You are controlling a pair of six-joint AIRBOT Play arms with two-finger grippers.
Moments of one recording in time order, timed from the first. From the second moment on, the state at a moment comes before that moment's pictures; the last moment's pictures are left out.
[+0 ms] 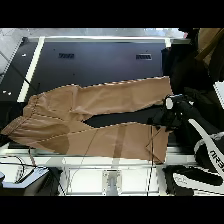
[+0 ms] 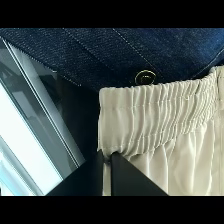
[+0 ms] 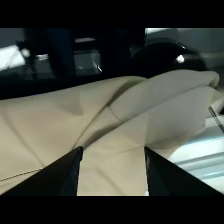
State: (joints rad) left arm 1.17 -1.09 0.78 1.15 -1.06 -1.38; right arm 0.16 -1.32 0.88 -1.64 1.37 1.98
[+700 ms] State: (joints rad) left arm 1.17 -1.09 0.78 1.15 -1.07 -1.38; right arm 0.16 -1.34 0.88 -1.76 1.29 2.03
